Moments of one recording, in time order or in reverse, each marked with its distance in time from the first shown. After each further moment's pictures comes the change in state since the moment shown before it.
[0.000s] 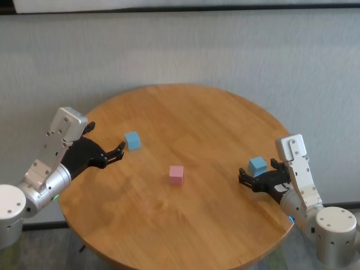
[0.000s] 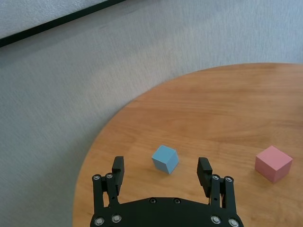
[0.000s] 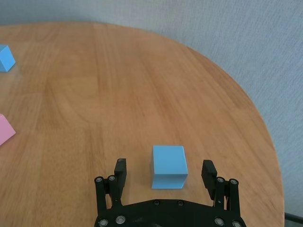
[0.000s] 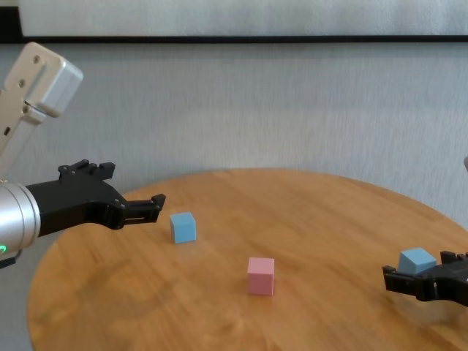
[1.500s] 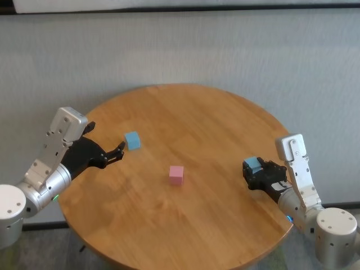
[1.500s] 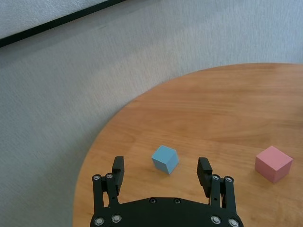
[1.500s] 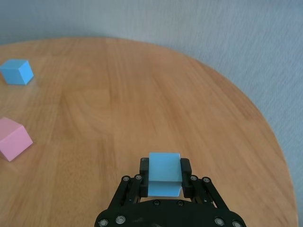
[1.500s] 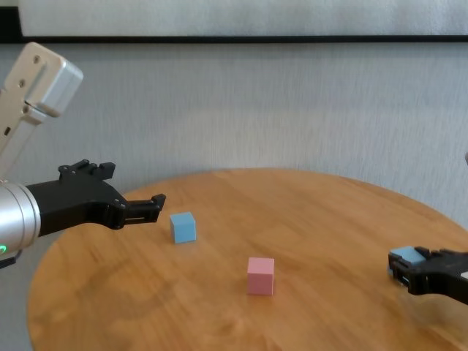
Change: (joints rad) left arm 0.000 0.000 0.000 0.000 0.000 0.000 0.000; right arm -0.012 -0.038 0.050 0.008 -0.031 -0.064 0.075
